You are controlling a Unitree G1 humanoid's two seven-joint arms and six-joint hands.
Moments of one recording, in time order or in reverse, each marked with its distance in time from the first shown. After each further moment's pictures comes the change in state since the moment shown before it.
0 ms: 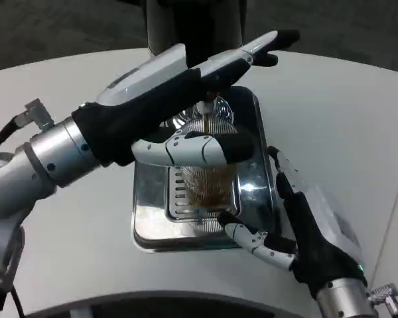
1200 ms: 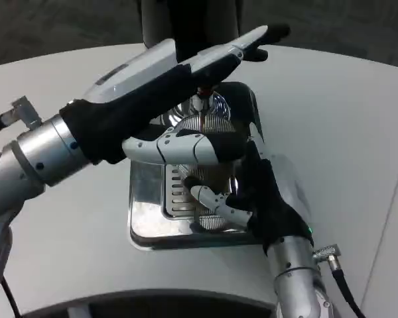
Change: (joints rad) left arm 0.017 0.045 0.007 -0.039 0.004 0.016 0.032; right arm -0.316 0.077 0.017 0.408 0.201 -0.063 -0.212
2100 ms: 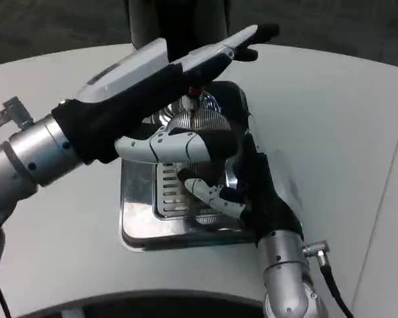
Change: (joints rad) left arm 0.011 0.016 0.012 0.000 0.000 0.003 0.004; right arm -0.069 0.012 0.006 0.123 0.061 -0.068 -0.061
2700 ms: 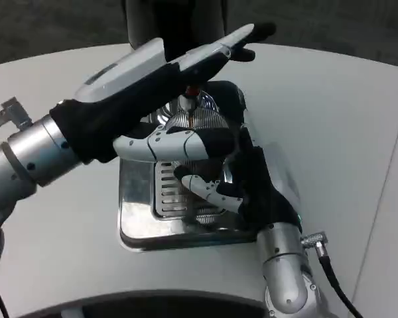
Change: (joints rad) left arm 0.000 0.000 0.000 0.013 -0.001 -0.006 0.007; right arm -0.037 -0.015 0.002 0.025 -0.001 0.000 0.014
